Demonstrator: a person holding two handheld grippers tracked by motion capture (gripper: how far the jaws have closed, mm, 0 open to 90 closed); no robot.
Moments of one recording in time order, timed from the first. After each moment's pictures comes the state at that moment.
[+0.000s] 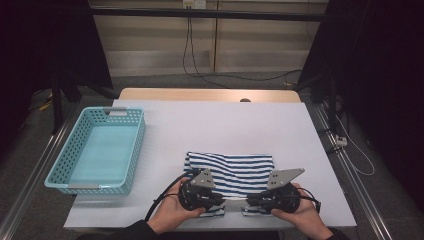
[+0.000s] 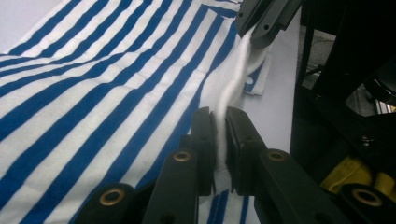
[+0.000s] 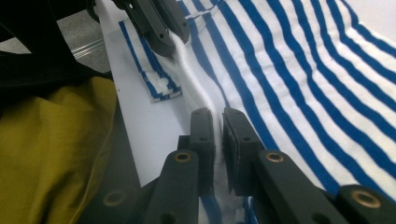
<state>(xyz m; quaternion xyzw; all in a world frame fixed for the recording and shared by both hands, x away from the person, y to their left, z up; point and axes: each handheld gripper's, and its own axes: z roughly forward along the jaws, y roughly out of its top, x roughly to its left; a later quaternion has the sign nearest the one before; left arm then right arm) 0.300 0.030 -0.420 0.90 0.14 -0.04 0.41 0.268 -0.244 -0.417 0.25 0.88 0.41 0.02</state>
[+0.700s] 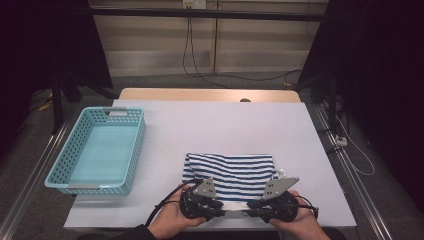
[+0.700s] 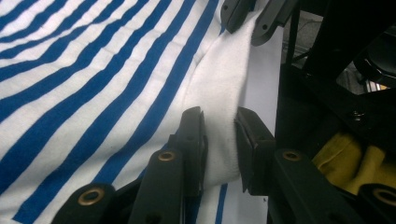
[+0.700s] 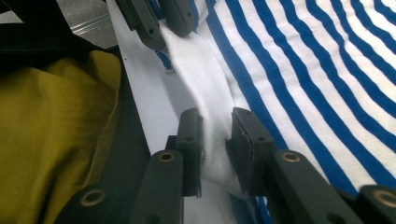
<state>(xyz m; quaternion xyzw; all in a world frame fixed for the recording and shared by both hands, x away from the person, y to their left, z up) 0.289 0.028 -0.435 0.91 0.12 -0.05 0.39 0.254 -0.237 -0.430 0.24 0.90 0.37 0.02</state>
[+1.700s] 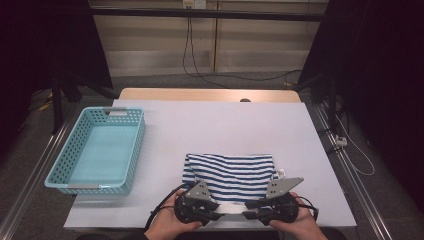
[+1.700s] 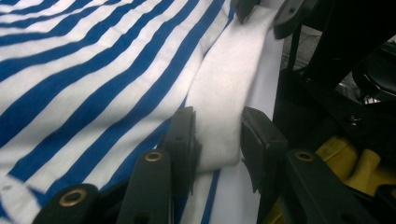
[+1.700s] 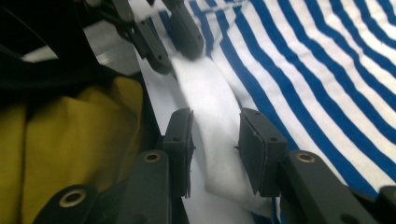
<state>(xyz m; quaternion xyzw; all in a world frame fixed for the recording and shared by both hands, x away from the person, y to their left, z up) 0.280 0.046 -0.442 0.89 0.16 -0.04 0.42 0.252 -0.240 -0.431 0.26 0.86 0.44 -0.01</state>
